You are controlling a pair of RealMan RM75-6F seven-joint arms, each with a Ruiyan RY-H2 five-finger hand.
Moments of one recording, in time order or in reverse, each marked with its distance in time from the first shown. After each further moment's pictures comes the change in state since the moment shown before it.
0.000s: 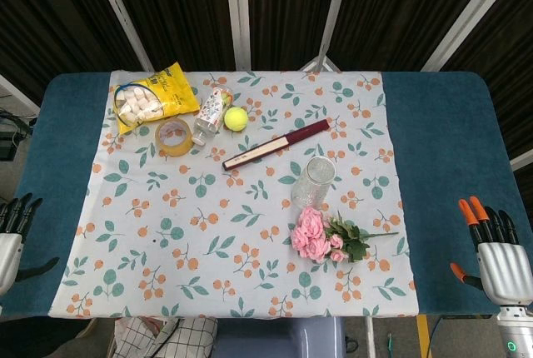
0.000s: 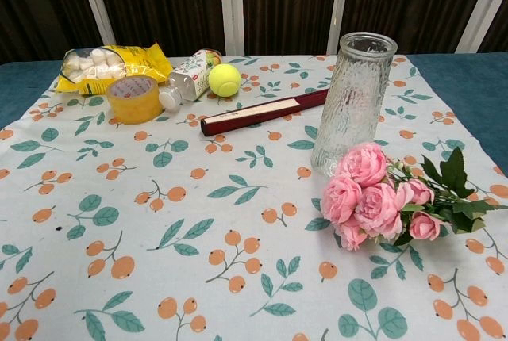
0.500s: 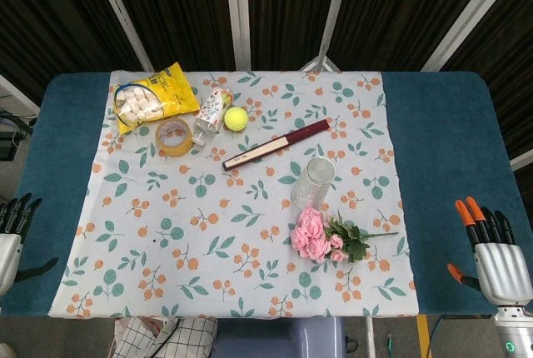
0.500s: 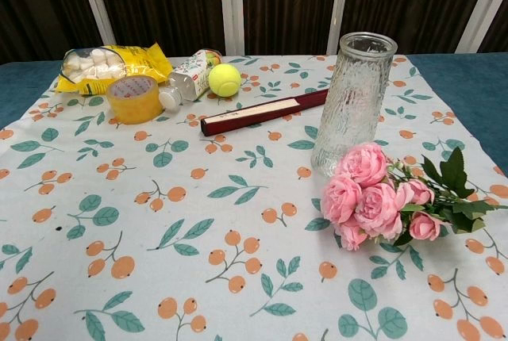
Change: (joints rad) left arm 0.001 0.002 0.001 0.000 0.000 -0.002 -0.008; right arm 0.003 0.001 -0.007 -0.006 -0.016 -0.002 0.017
